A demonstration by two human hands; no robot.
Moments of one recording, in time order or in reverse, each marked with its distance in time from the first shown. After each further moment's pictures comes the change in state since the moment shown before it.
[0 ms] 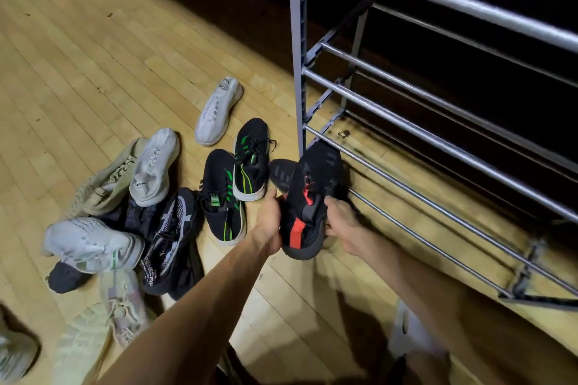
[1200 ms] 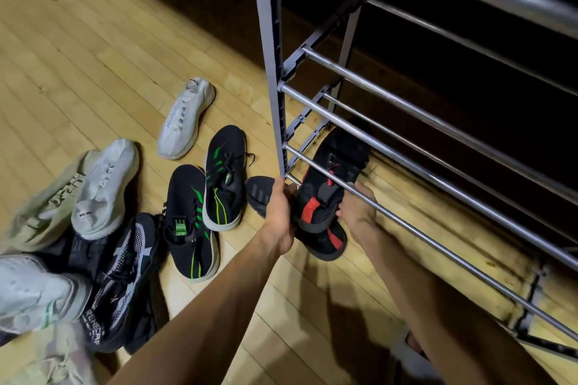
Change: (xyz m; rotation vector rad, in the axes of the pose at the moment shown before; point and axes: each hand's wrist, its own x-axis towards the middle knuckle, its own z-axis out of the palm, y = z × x) left_hand 0.084 0.021 0.062 -0.007 -0.070 0.013; right_hand 0.129 -0.024 -0.048 0.197 0.266 -0.190
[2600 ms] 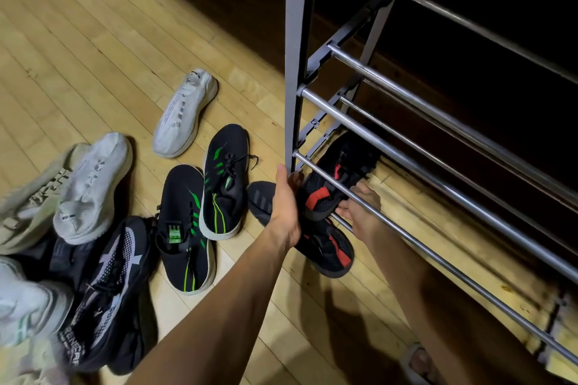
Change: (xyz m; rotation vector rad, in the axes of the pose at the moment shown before) left_hand 0.031 0.025 0.009 -0.139 0.016 0.052; right_hand 0.035 -0.006 0.019 0.096 -0.003 0.099
